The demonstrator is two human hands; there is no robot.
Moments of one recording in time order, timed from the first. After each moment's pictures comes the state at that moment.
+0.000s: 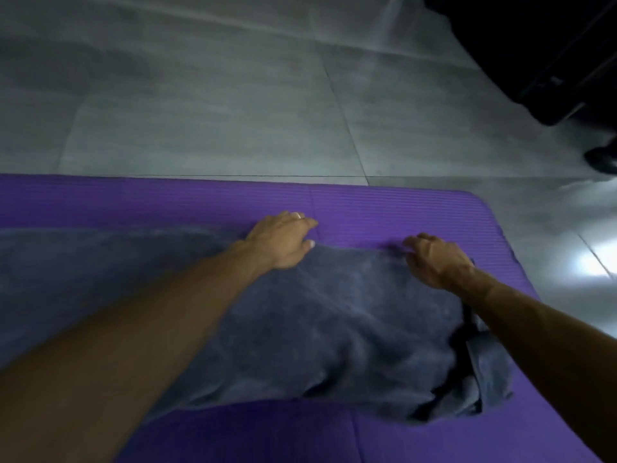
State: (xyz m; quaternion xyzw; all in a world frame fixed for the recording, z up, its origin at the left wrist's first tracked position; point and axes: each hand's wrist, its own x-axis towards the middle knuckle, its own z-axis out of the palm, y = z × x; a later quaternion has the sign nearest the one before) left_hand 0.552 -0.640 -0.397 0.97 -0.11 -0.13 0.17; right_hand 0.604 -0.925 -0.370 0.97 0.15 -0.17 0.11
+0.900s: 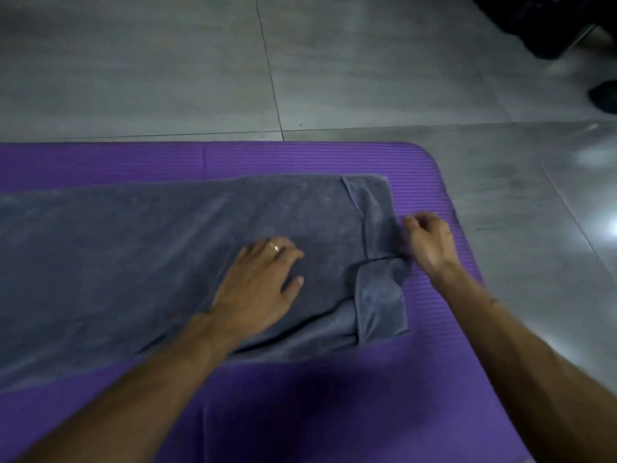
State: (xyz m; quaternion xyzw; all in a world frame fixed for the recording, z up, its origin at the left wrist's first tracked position) left_hand 0.498 -0.853 -0.417 0.98 -0.06 0.03 0.20; right_hand 0.639 -1.105 -0.422 0.91 -0.15 -0.07 -0.38
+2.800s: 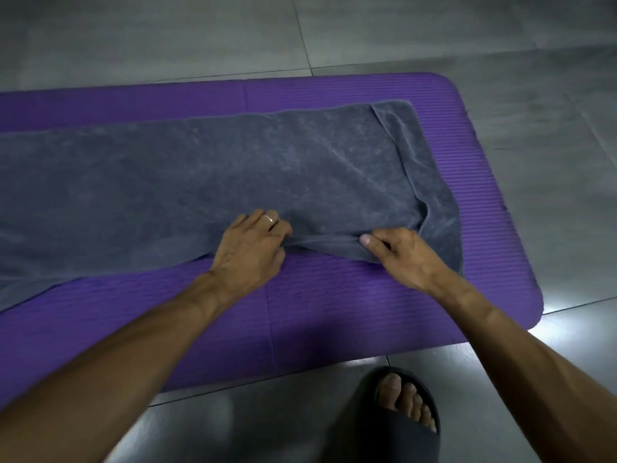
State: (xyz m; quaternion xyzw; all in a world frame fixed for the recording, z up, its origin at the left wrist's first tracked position) left_hand 0.370 -0.813 -0.420 0.99 -0.12 0.08 0.08; right_hand 0.438 -1.074 -0.394 0.92 0.19 -0.21 -0.27
